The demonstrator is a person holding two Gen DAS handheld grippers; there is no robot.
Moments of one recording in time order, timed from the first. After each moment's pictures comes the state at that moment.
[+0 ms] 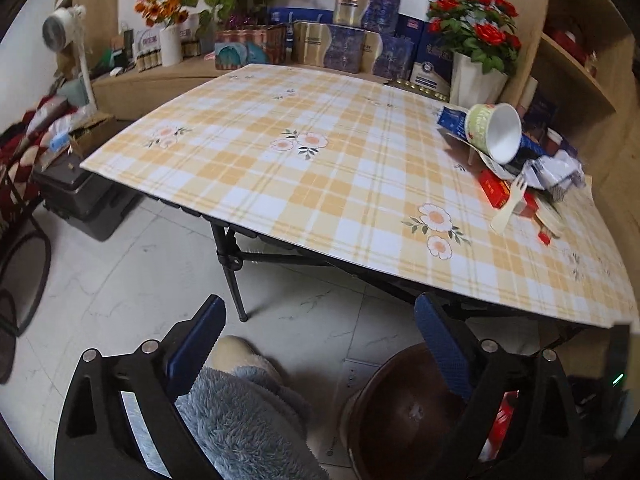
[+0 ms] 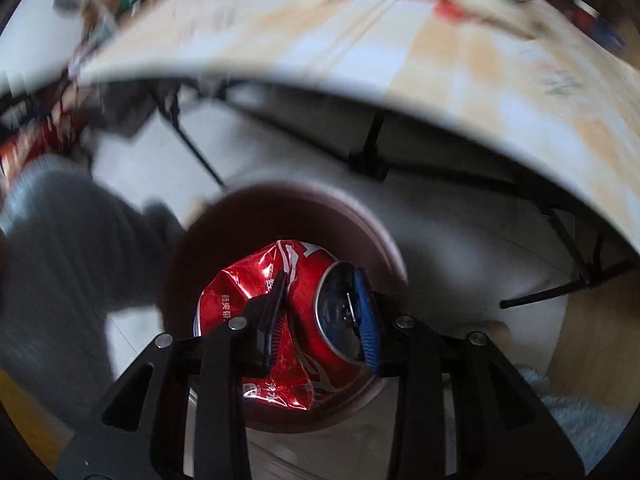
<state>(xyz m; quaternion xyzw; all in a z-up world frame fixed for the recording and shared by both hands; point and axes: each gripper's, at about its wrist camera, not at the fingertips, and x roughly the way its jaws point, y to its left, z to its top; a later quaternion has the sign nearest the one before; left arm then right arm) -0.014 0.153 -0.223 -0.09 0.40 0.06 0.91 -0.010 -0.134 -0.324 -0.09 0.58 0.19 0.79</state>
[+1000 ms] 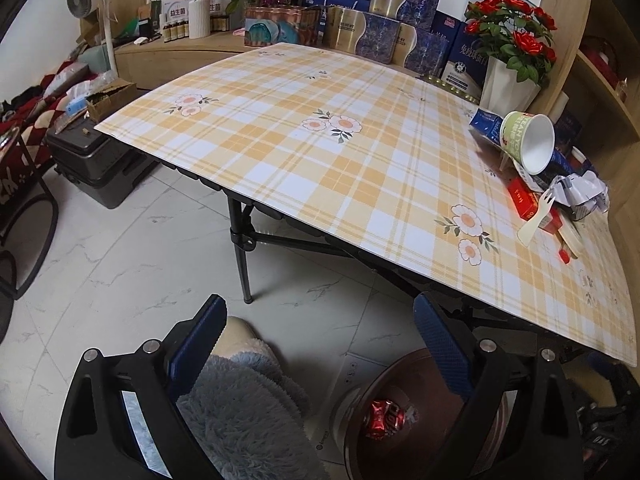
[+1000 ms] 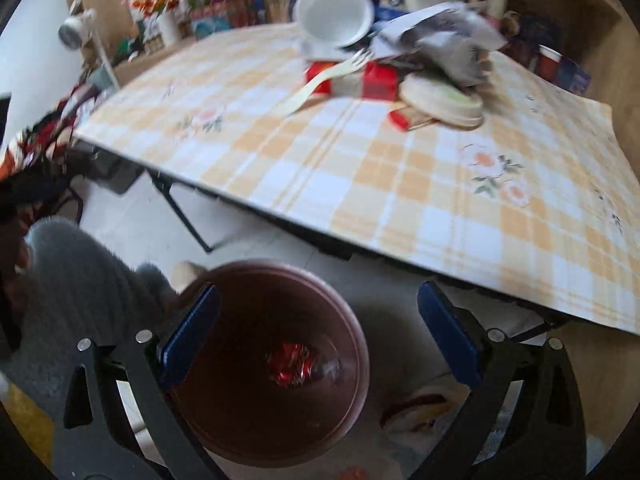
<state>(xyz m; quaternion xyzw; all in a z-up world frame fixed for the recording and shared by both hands) -0.010 0.163 -0.235 -0.12 0.42 0.10 0.89 -0.003 -0.183 -0.239 -0.02 0.46 0.15 0.88</state>
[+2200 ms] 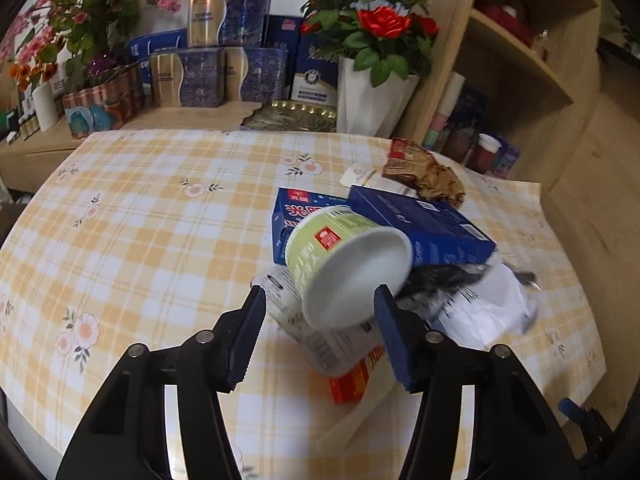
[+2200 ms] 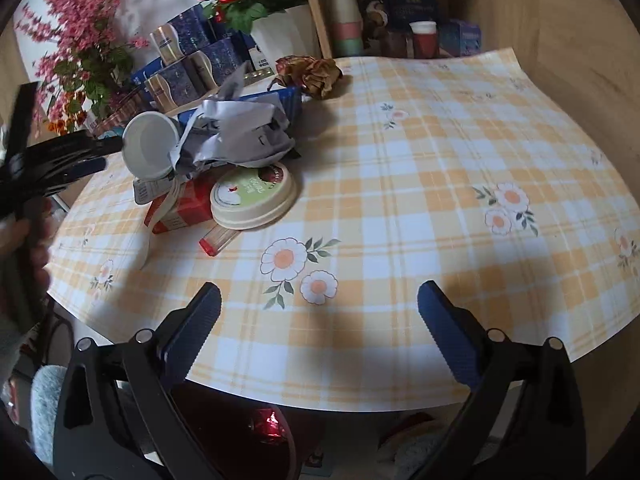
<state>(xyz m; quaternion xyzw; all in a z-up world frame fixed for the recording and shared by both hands) 0.225 -0.008 -0.169 -0.06 0.40 -0.08 0.91 0.057 -0.310 -0.212 0.12 0.42 0.04 0.90</state>
